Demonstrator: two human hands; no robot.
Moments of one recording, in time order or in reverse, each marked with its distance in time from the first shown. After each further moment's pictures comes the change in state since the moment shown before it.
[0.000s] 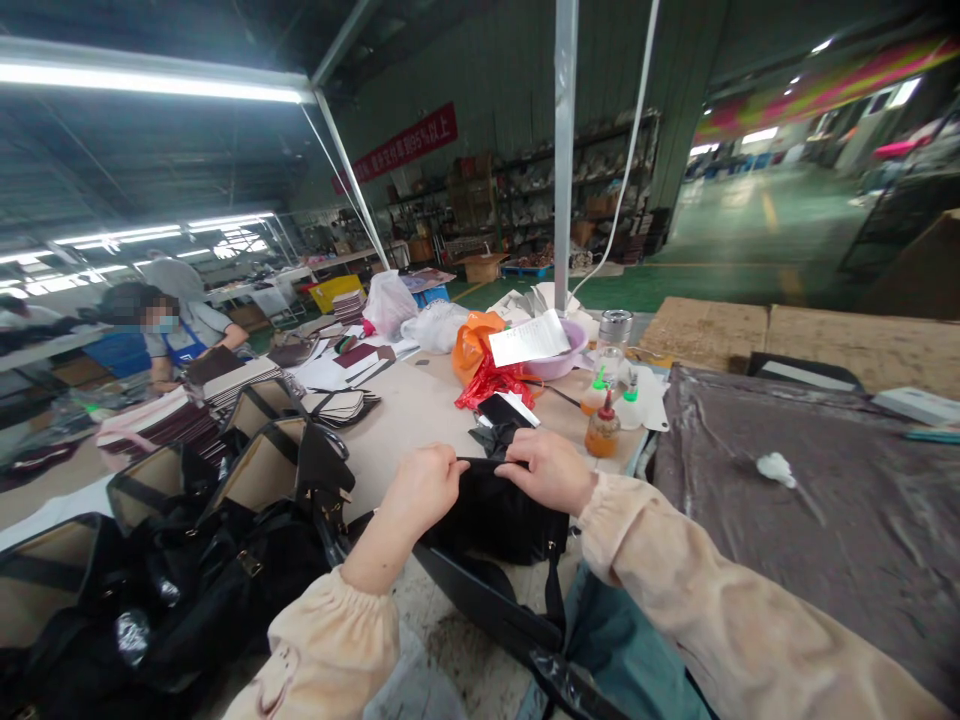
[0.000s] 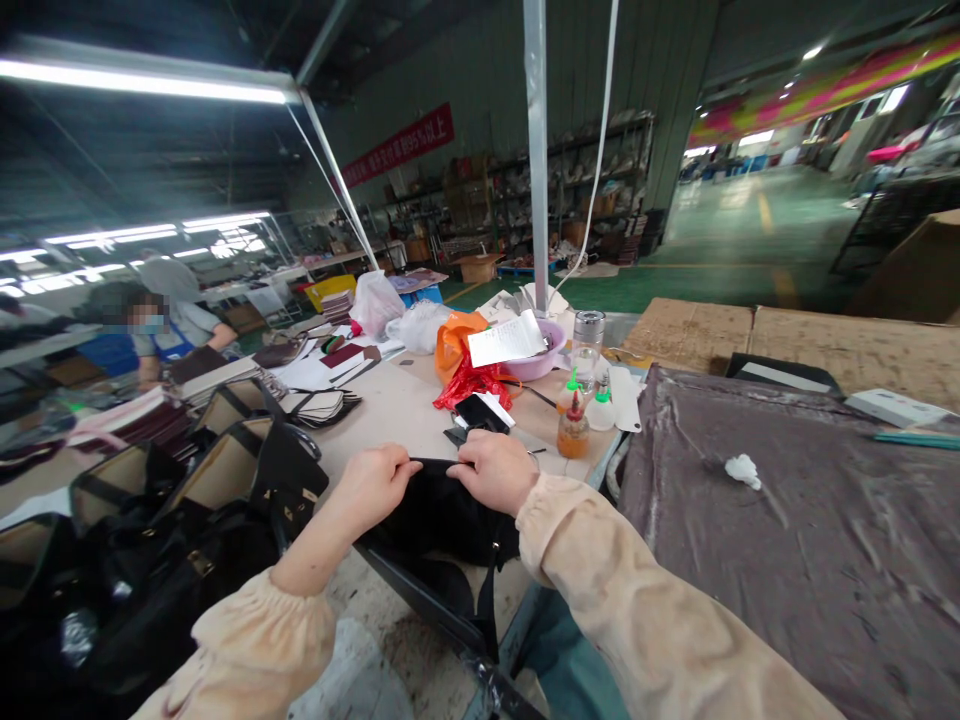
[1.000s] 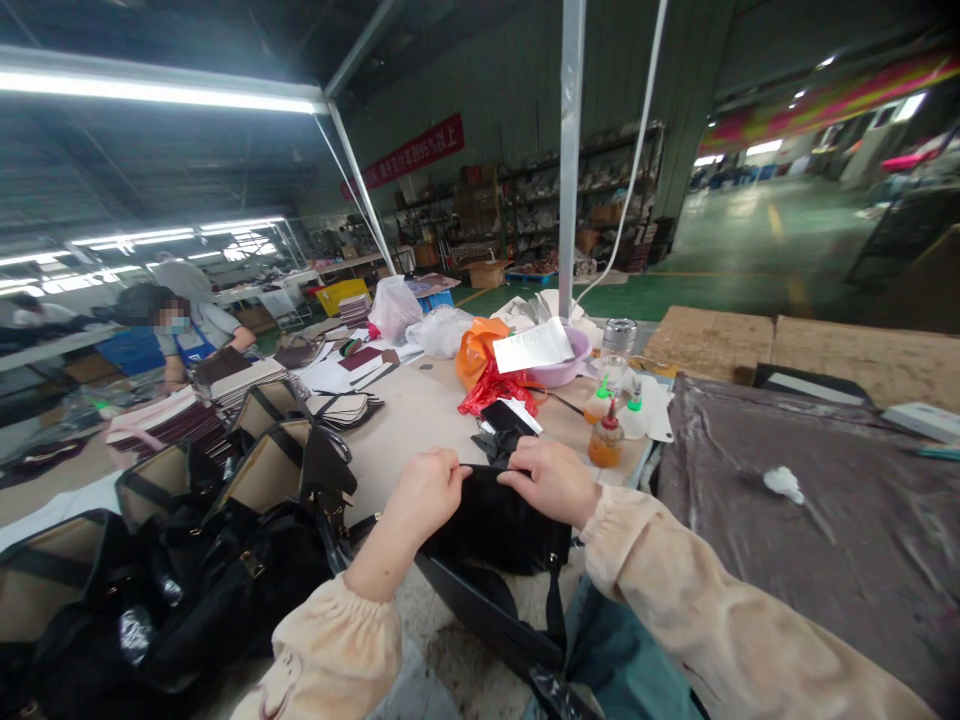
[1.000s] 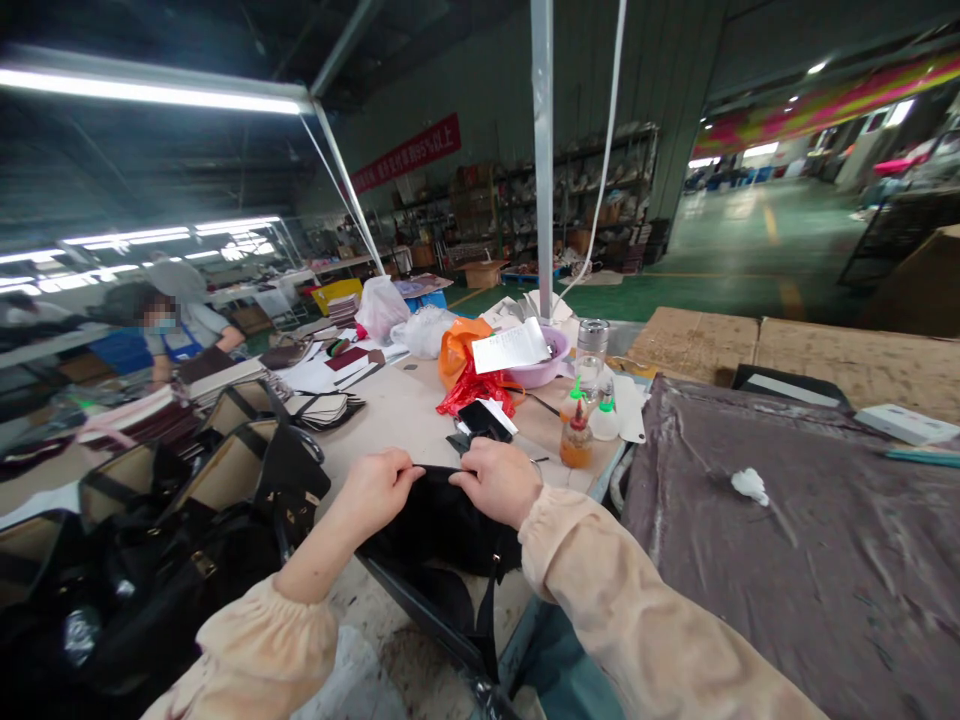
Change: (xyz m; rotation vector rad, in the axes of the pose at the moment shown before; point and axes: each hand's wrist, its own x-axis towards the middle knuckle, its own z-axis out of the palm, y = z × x) left_hand 0.000 -0.001 0.002 -0.062 0.046 -0.017; right_hand -0.001 -0.007 -0.005 -0.104 -0.080 0.044
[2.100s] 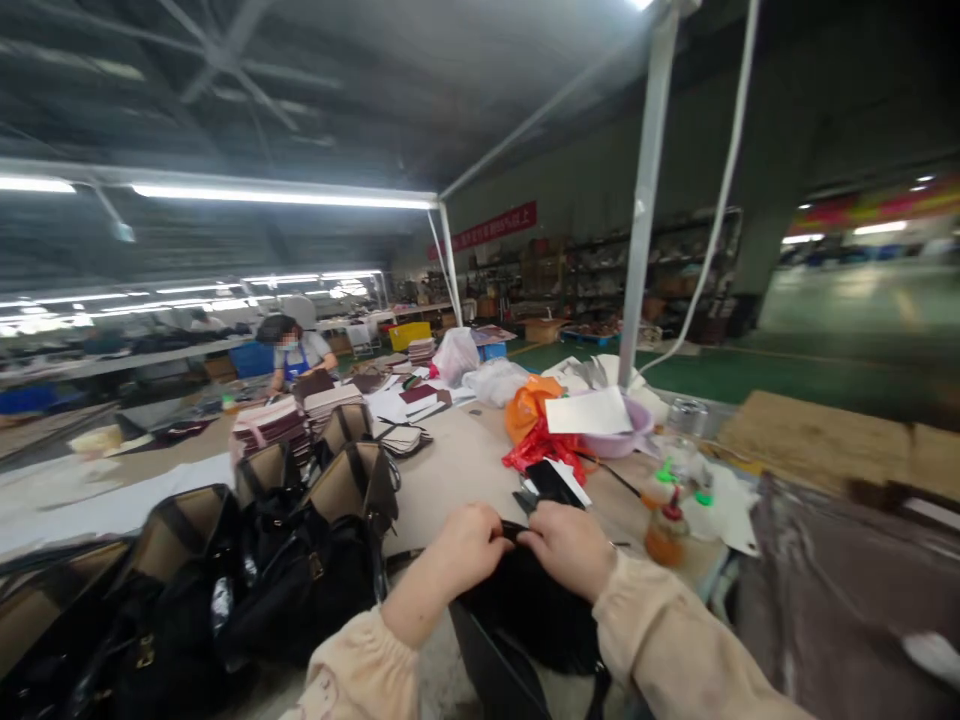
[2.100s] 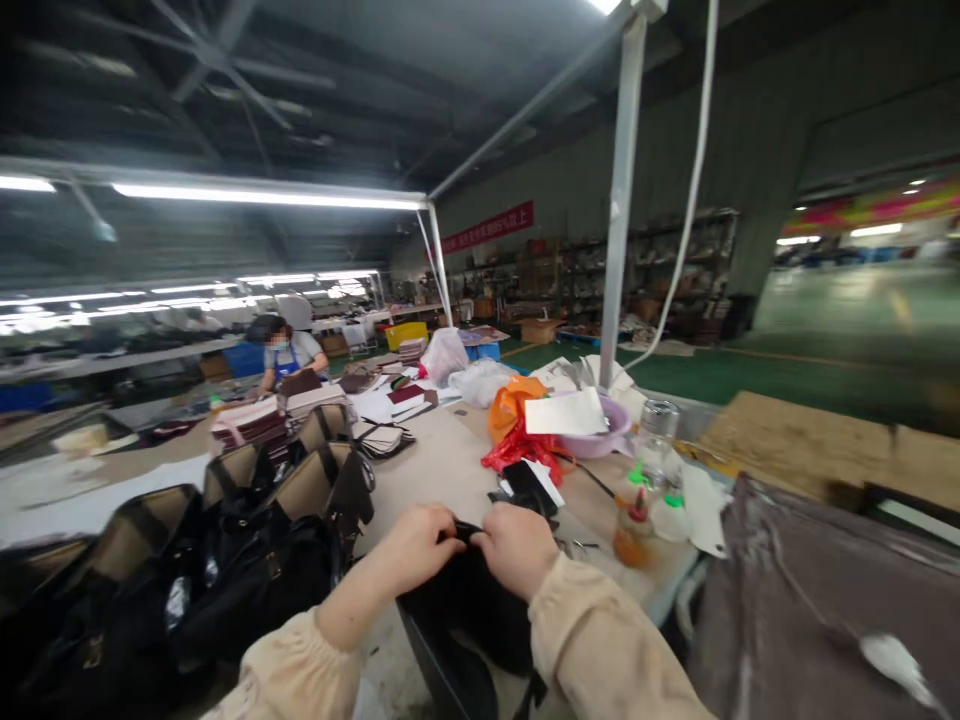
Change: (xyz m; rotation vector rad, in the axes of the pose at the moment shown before) left_hand -0.018 -0.005 -0.012 -0.200 -0.084 -0.026; right_hand 0.024 -0.029 0.007 -0.169 -0.097 -0.040
